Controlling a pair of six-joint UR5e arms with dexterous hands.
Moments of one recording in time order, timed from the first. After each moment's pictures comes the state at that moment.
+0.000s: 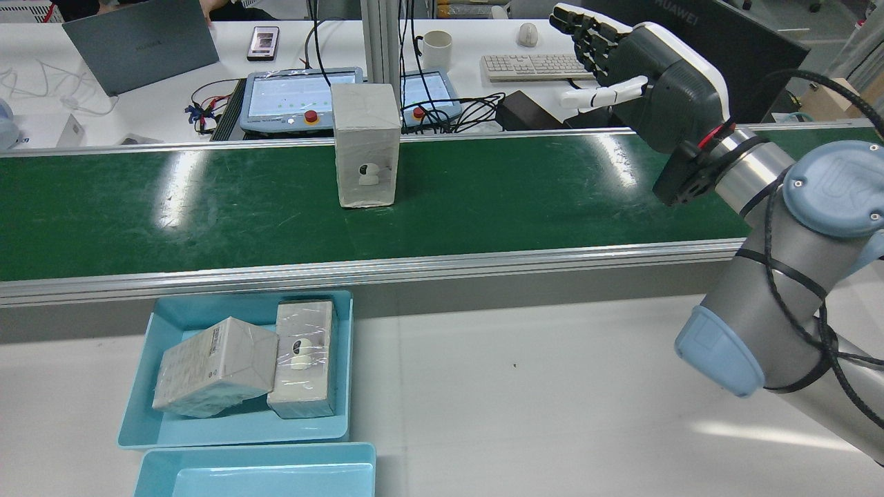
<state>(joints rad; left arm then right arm) -1.79 -1.80 -1.71 0.50 1.90 -0.17 0.96 -1.11 2.04 -3.73 -1.24 -0.25</state>
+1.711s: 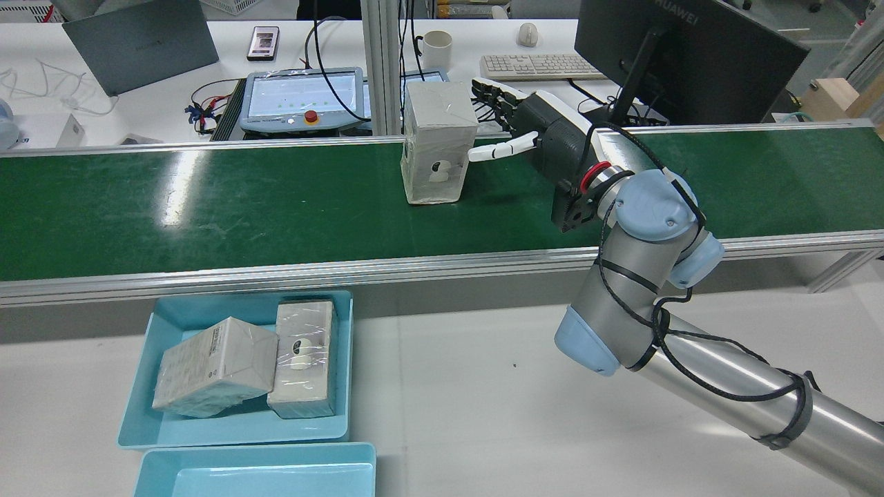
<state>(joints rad) -1.79 -1.80 -1.71 0.50 1.90 -0.17 0.84 -0.93 1.64 -3.59 -1.23 -0.26</state>
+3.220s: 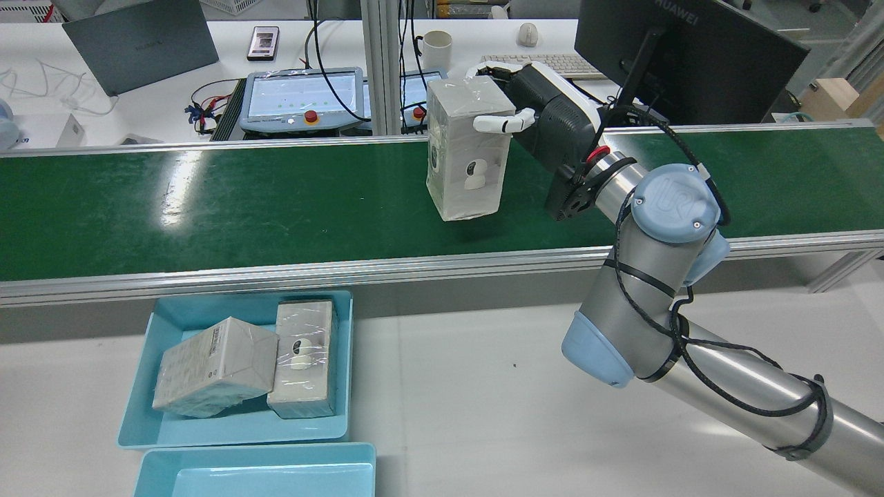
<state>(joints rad) -1.79 -1.80 -1.71 0.50 1.90 -0.17 0.84 -0.93 1.76 -3.56 -1.20 -0.25</state>
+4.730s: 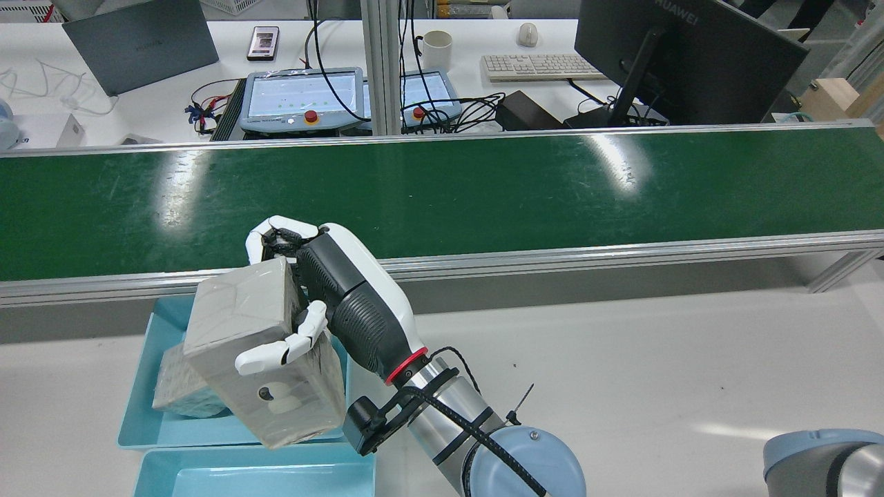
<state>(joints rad) -1.79 -1.80 -1.71 0.50 1.90 -0.17 0.24 -0.76 1.93 -3.51 -0.82 -0.53</state>
